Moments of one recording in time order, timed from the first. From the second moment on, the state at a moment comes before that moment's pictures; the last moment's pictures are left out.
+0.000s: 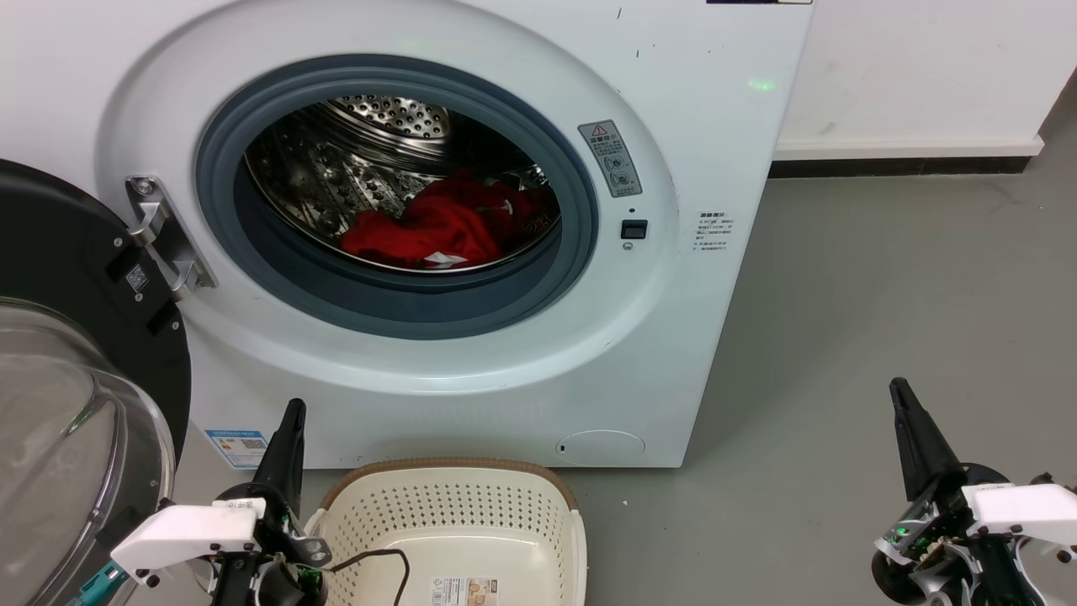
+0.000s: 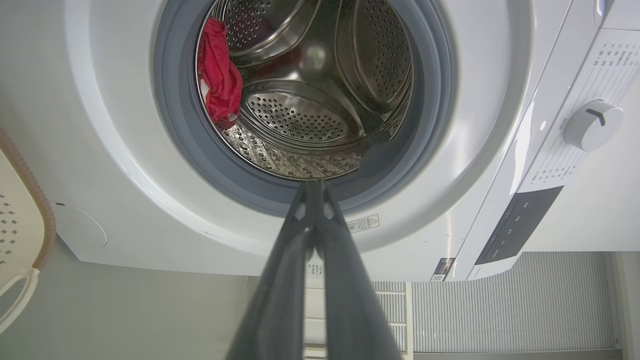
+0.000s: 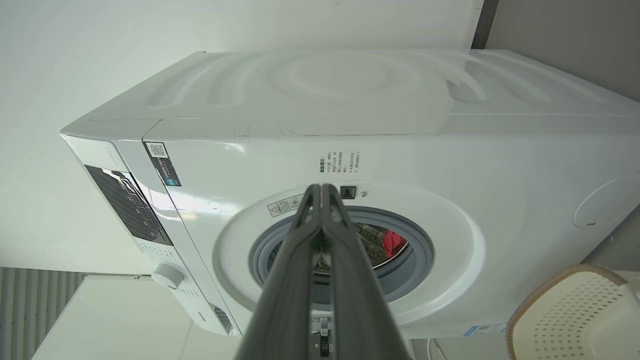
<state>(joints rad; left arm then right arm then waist) -0.11 0.05 0.11 0.25 -1.61 -0.13 0.11 -0.10 -0.05 -0.11 0.25 1.62 0.13 0.11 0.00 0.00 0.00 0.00</state>
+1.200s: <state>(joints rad) -0.07 0.05 0.07 0.25 -1.54 -0.13 0.05 -0.06 -0.05 -0.09 0.23 1.52 0.13 0.05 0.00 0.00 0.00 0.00</state>
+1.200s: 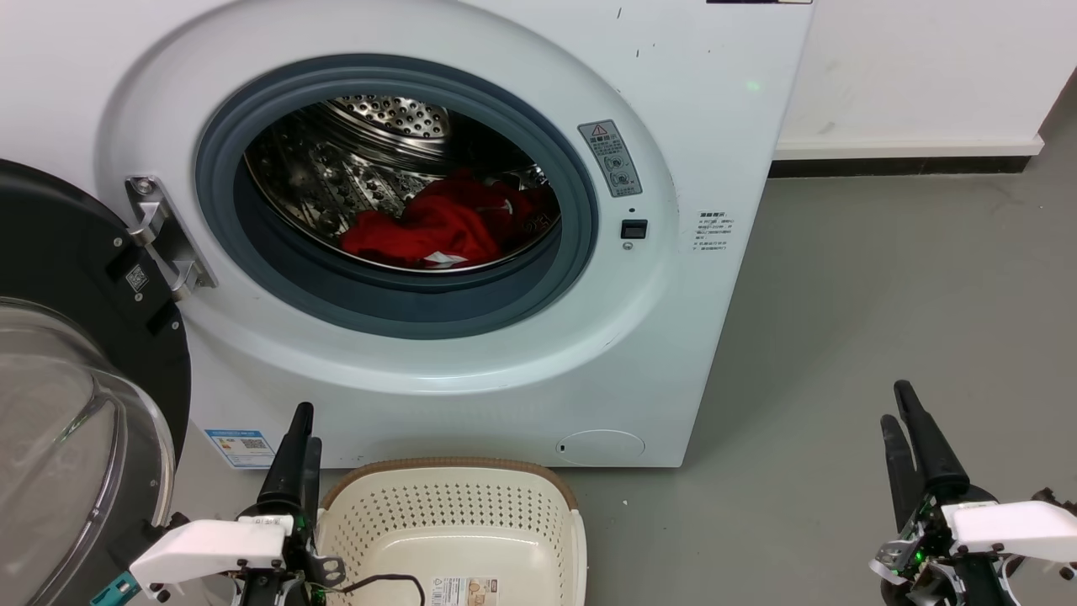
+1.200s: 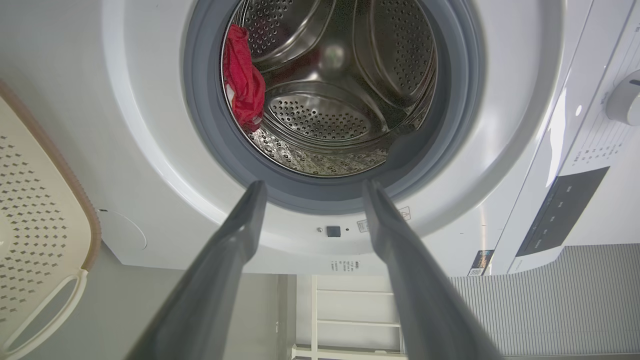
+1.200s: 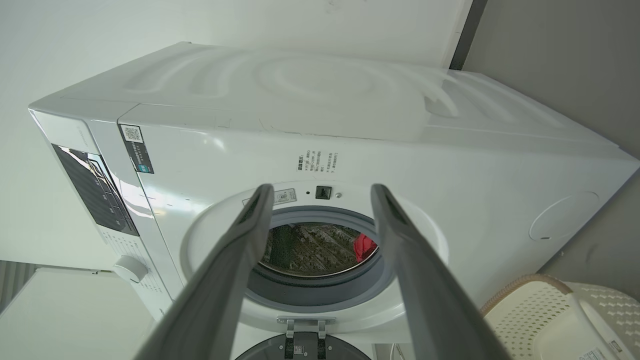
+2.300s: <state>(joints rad) -0.08 0.06 -0.02 0.16 -0.80 -0.07 -0.07 0.00 -0.05 -0.07 0.07 0.75 0.13 -0.05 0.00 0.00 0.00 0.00</state>
